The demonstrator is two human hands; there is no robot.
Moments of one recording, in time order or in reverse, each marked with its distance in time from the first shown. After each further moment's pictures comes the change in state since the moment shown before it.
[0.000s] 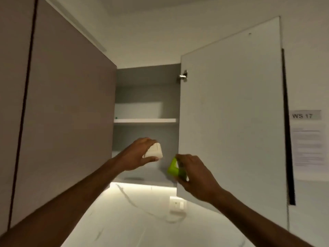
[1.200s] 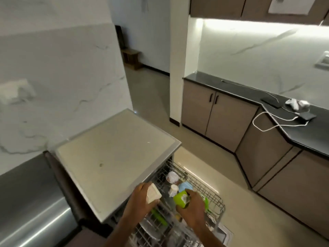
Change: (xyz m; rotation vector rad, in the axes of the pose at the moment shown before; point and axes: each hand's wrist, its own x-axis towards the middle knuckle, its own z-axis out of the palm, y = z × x) left_hand -0.229 0.826 0.581 -0.793 -0.893 0.171; right_hand -0.911 0.267 -0.107 -0.098 0.304 1.737
